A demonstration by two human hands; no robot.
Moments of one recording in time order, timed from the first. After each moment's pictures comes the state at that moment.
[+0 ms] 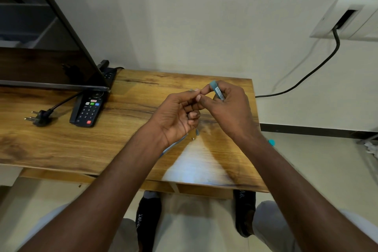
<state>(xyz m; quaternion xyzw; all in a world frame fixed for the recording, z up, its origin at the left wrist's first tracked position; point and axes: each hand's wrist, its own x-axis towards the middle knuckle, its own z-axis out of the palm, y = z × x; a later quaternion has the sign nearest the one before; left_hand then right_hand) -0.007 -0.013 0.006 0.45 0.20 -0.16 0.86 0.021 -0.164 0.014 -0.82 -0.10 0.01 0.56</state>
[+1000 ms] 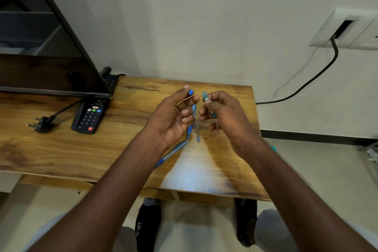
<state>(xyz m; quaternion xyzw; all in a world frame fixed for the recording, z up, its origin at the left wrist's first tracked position) -0.003 -0.006 0.014 0.40 0.21 -0.07 0.89 0.017 -0.158 0.028 -0.74 -0.01 0.17 0.65</state>
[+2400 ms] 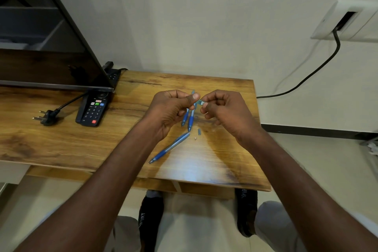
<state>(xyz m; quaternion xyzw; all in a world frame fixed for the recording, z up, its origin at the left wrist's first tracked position) -0.006 0.008 0.008 0.63 0.22 -0.05 0.74 0.016 -0.168 0.025 -0.80 -0.05 0.16 0.57</state>
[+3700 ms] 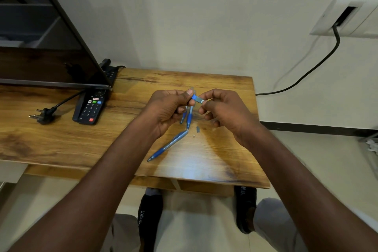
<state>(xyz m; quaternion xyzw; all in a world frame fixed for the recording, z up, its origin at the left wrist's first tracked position) -0.003 0.011 0.002 0.60 0.23 -0.09 0.76 0.014 -0.164 0.028 -0.77 -0.01 0.23 0.59</state>
